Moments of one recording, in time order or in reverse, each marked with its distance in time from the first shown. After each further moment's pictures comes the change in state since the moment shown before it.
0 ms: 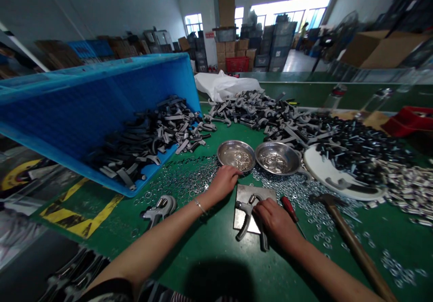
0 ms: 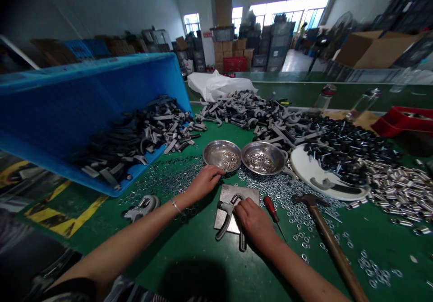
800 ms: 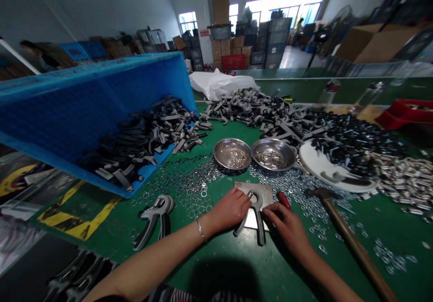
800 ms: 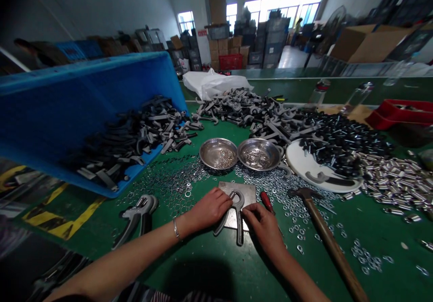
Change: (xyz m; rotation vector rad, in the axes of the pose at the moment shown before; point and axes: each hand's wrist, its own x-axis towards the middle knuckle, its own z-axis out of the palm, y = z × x) left_hand -0.057 0.041 0.028 0.374 -0.128 0.567; right_hand -0.032 -0.004 -0.008 0.824 0.079 0.785
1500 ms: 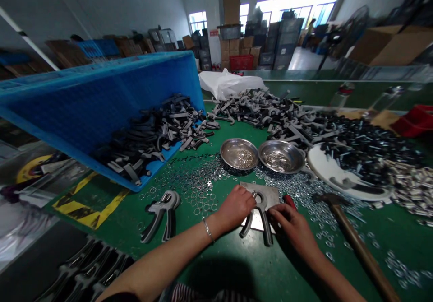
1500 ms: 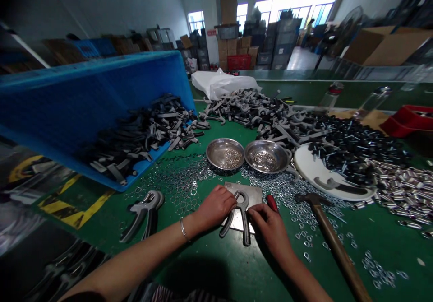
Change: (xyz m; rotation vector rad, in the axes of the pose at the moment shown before) left_hand 0.002 0.001 0.012 -0.060 0.092 -0.168; right_hand 0.005 -0.013 -0.003 0.089 -0.025 0.060
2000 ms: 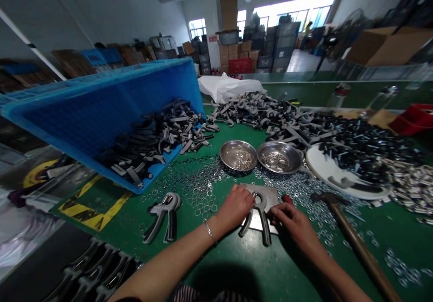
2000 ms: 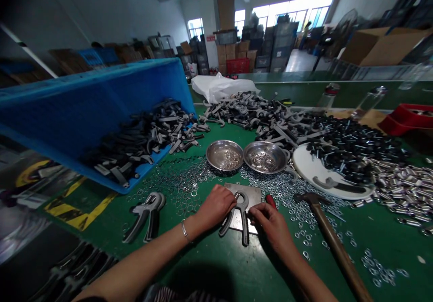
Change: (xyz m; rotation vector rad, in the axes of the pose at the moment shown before) left_hand 0.005 0.007 -0.004 -0.020 -0.042 -0.126; right_hand 0.002 0.000 -0.009 0.164 -0.041 0.058
